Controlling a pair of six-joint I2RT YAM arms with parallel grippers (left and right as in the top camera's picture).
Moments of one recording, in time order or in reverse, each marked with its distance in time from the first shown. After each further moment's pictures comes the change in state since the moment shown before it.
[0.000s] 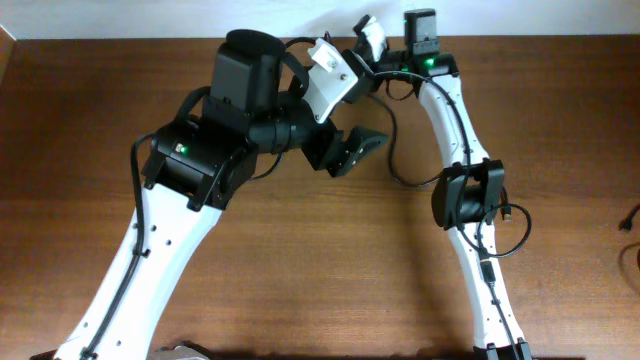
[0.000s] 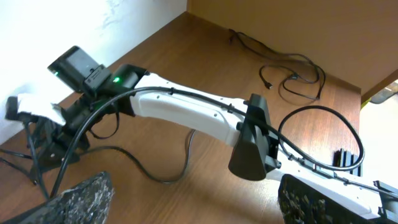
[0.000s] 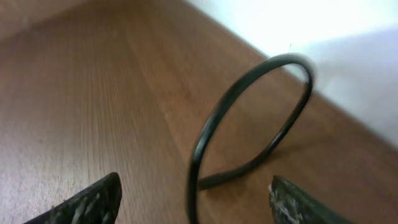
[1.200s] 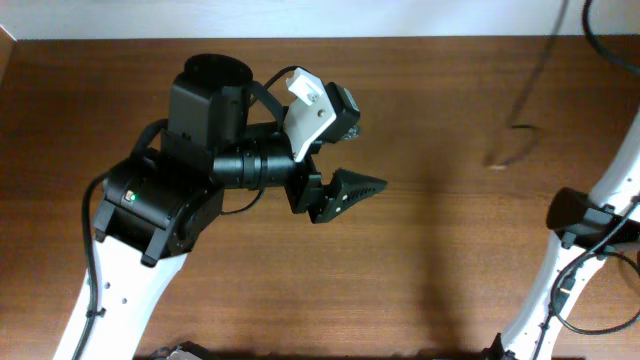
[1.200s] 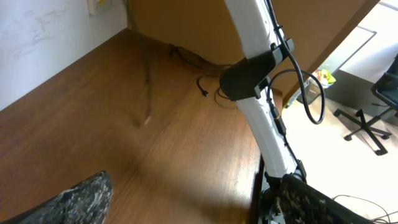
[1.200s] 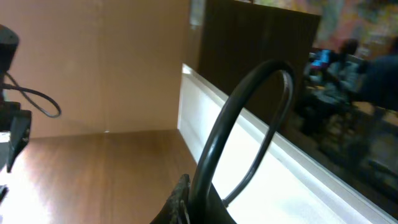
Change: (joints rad) left arm -0.003 -0.140 0.002 -0.112 0.219 -0.037; right arm -0.555 -0.545 0.197 1.044 -0.627 1.283
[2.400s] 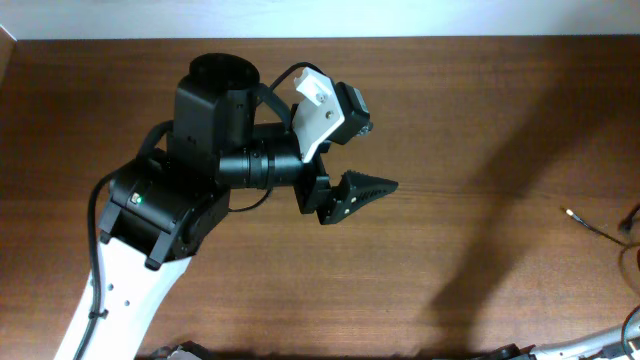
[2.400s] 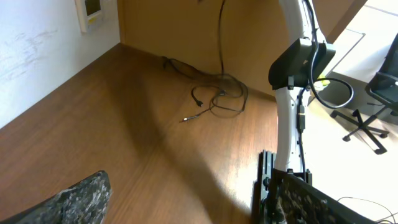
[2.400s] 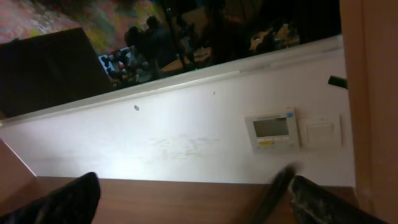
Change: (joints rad) left arm -0.033 0.000 0.000 0.068 0.008 -0.015; right arm -0.807 -0.002 -0.240 -0.790 0.012 -0.591
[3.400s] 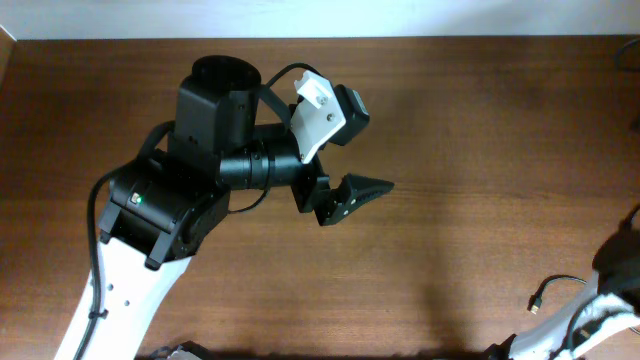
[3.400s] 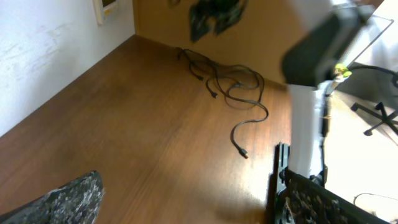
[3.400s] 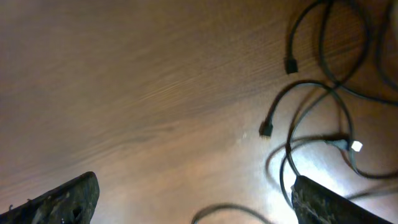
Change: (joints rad) left arm -0.001 0.000 0.000 -0.038 -0.068 0.051; right arm 0.538 -0.353 -0.352 -1.276 1.422 -0.528
